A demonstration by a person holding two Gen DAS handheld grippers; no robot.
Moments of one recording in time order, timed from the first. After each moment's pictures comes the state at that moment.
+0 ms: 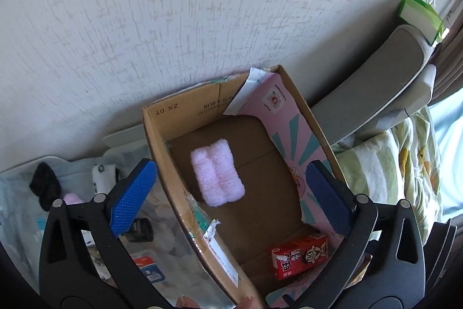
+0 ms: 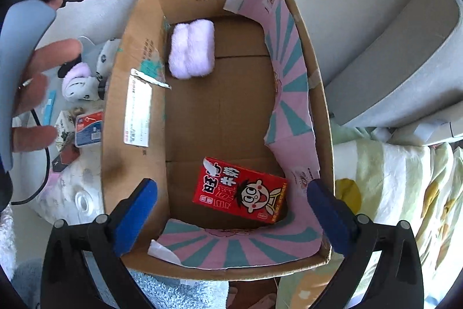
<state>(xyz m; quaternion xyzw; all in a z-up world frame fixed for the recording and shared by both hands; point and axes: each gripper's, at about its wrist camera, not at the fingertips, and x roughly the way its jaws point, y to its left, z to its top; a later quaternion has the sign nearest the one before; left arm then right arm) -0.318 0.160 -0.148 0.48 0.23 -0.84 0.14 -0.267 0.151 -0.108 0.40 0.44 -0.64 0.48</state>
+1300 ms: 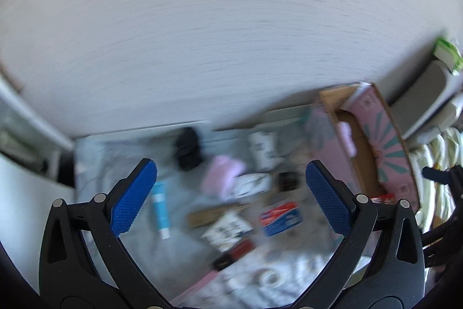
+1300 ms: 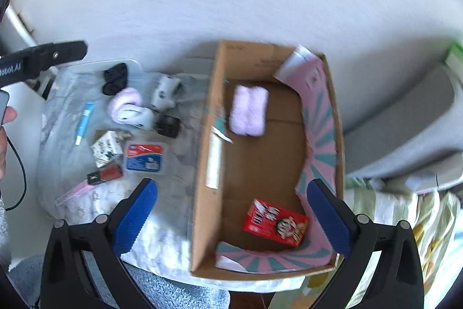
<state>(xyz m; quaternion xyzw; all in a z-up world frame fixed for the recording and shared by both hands) -0.093 0.063 -0.097 0.43 0.24 -0.81 0.33 -0.174 0.134 -0.051 0.29 0.45 -0.64 0.55</state>
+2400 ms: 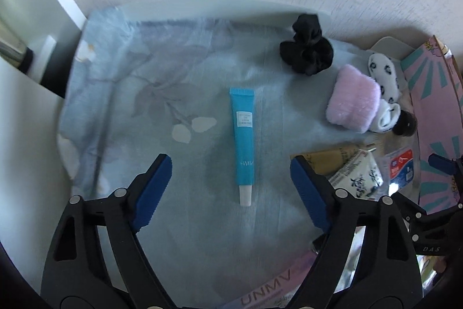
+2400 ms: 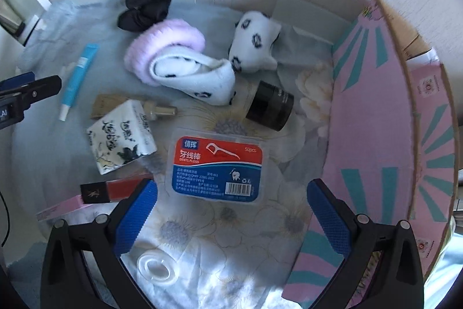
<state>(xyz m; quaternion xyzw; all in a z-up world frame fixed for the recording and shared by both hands) 0.007 0.006 -0.277 0.48 0.36 -0.70 0.39 -0.080 0.066 -0.206 0.32 0.54 -0.59 0.51</state>
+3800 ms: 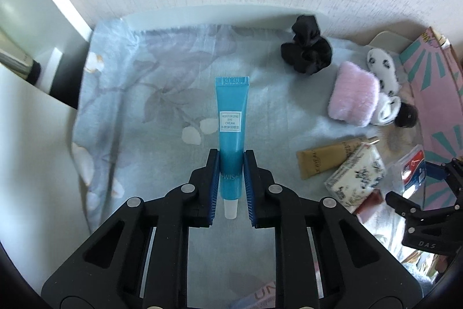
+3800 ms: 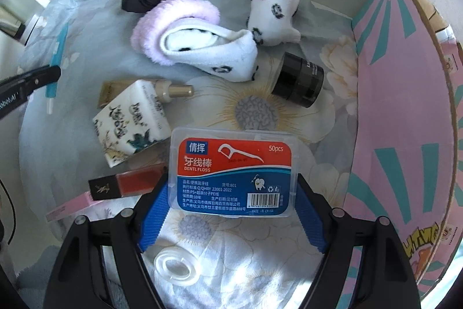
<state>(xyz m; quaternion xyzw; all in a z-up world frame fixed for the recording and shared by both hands) -0.003 0.059 -0.232 0.47 0.35 -0.69 0.42 -0.079 0.097 -0.218 0.40 0.50 -0.60 0.48</state>
